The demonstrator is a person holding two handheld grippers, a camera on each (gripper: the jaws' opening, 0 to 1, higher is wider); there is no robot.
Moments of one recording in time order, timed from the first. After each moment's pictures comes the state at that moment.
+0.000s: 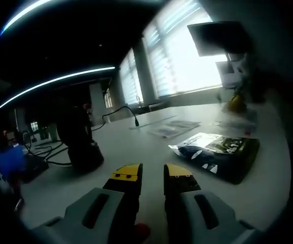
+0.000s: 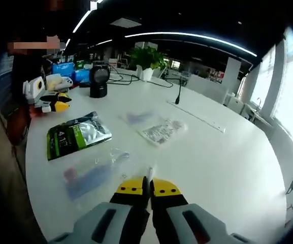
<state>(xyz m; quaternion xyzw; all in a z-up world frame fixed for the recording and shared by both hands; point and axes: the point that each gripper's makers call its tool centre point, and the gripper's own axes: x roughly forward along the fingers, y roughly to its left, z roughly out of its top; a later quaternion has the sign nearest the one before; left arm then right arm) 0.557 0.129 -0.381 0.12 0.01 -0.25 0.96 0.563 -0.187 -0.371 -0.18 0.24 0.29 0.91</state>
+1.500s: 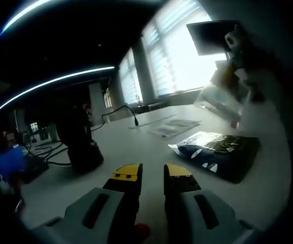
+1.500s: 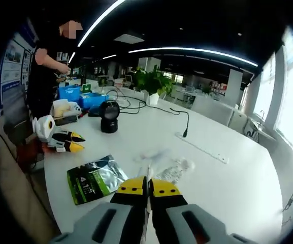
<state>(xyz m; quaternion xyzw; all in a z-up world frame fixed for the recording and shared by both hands) 0.557 0.129 -0.383 0.12 0.02 -0.25 0.96 0.576 -0.136 -0.278 -0.17 0.18 0.32 0.91</state>
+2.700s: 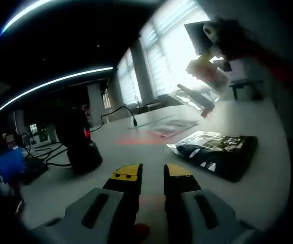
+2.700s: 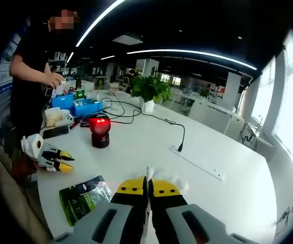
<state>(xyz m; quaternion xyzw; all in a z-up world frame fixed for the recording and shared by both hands) 0.558 0.130 -0.383 0.13 0.01 -0.26 0.96 0.630 -0.112 -0.237 -0.16 0.17 0.31 0.92</state>
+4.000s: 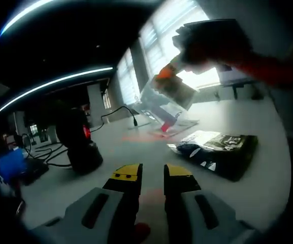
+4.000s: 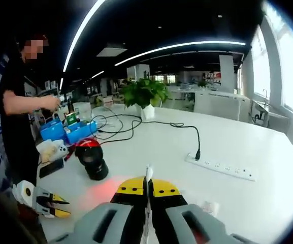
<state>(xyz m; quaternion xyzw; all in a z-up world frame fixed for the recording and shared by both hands) 0.558 0.127 -0.385 0.13 0.01 -0.26 0.96 0.719 -0.039 -0.260 -0.04 0.20 0.32 0.93</state>
